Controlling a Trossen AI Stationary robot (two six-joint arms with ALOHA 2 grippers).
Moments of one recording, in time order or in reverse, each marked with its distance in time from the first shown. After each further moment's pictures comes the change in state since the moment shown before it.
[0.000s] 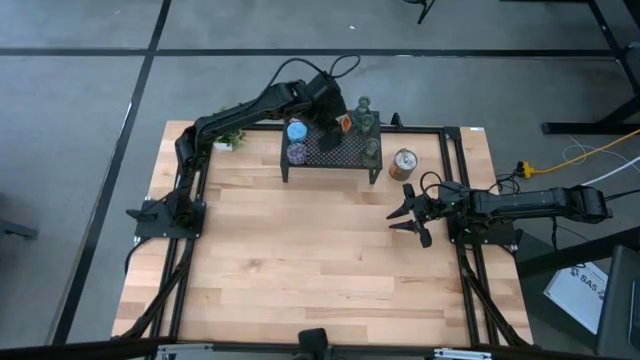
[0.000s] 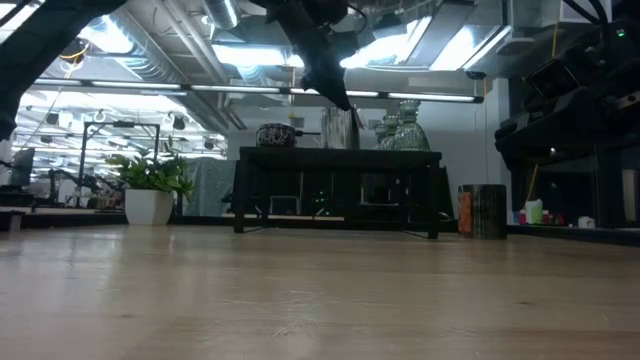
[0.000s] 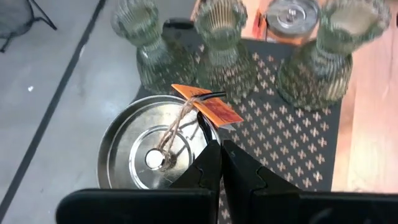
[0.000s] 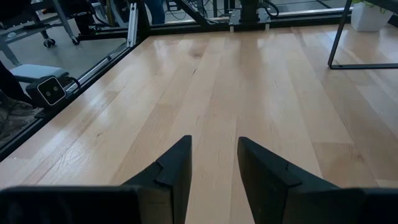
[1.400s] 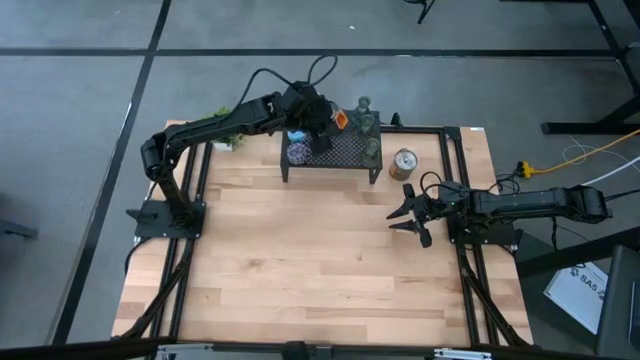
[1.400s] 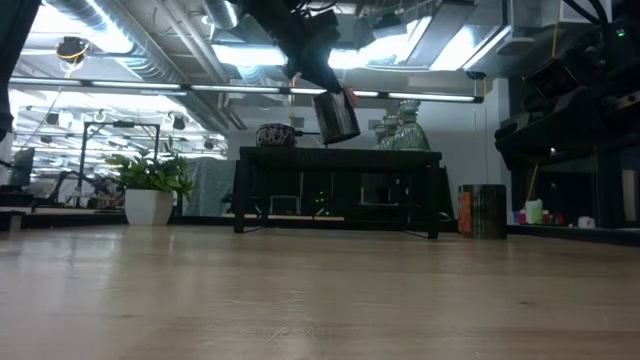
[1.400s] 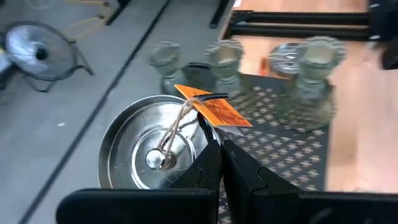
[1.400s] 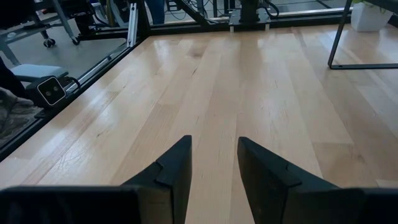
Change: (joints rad) left arm -0.027 -0.285 -0.445 0.406 -0.057 -0.022; right arm 0.000 0.000 0.000 0.000 0.000 0.000
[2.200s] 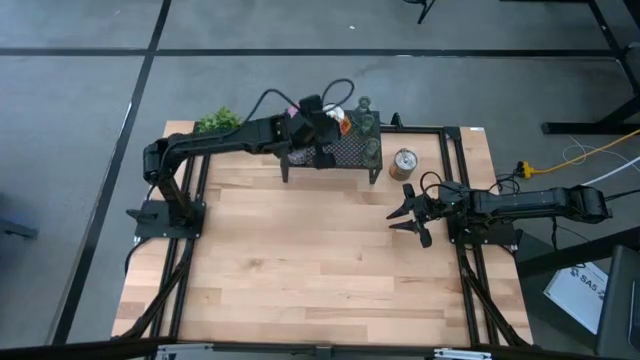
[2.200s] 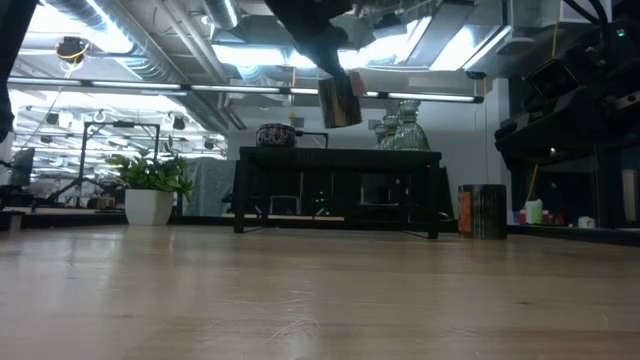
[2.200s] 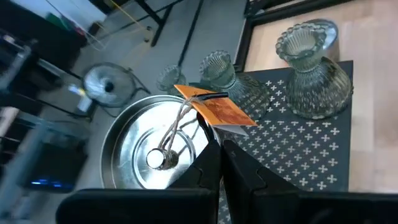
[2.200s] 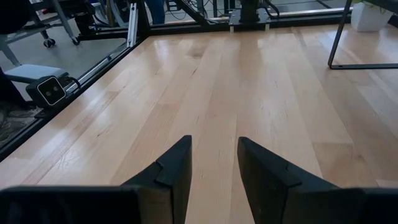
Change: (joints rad) left arm -0.172 0.000 0.000 0.025 -0.340 0.208; right arm 0.000 0.000 0.000 0.000 0.000 0.000
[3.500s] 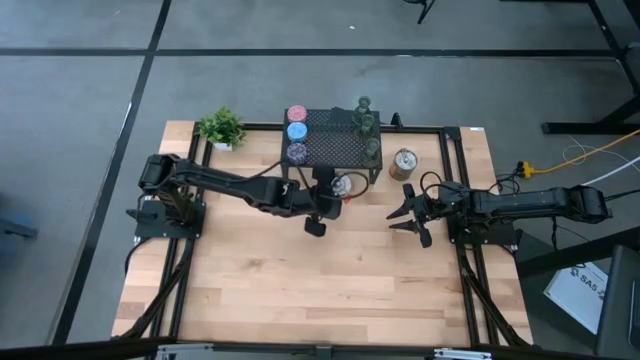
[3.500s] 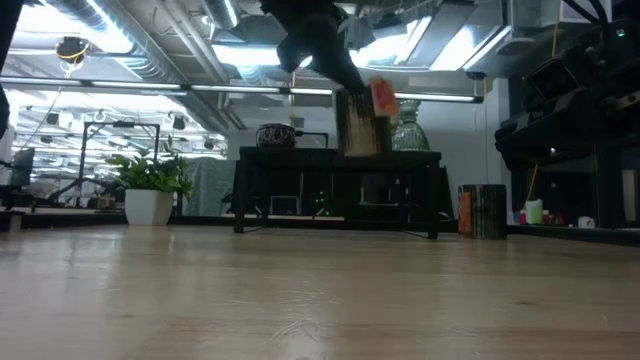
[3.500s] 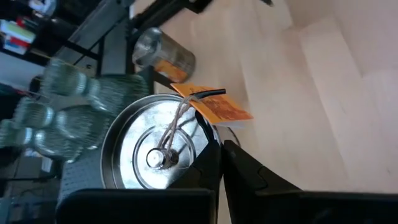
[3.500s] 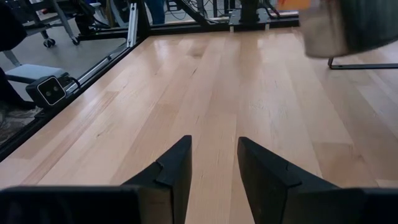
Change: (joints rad) left arm -0.368 0.009 -0.231 0.067 -0.057 0.016; right arm 0.000 0.000 0.000 0.000 0.000 0.000
